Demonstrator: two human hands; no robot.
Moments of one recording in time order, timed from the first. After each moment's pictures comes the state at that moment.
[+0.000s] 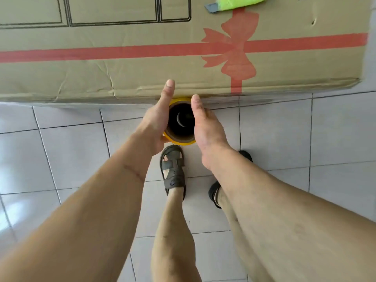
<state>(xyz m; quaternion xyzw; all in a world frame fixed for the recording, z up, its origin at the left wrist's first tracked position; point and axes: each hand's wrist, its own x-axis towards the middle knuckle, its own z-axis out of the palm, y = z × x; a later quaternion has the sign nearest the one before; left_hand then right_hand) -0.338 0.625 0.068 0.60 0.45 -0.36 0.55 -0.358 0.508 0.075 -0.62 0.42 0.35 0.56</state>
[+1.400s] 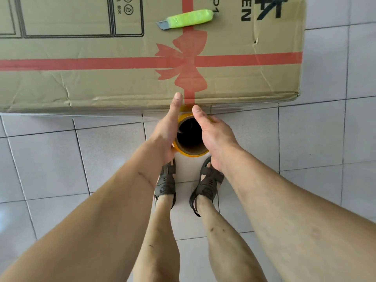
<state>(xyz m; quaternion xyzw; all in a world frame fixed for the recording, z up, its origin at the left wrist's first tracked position) -0.342 0.514 0.057 0.55 0.45 -0.41 0.57 -0.346 0.395 0.091 -0.63 0.44 0.36 0.54</state>
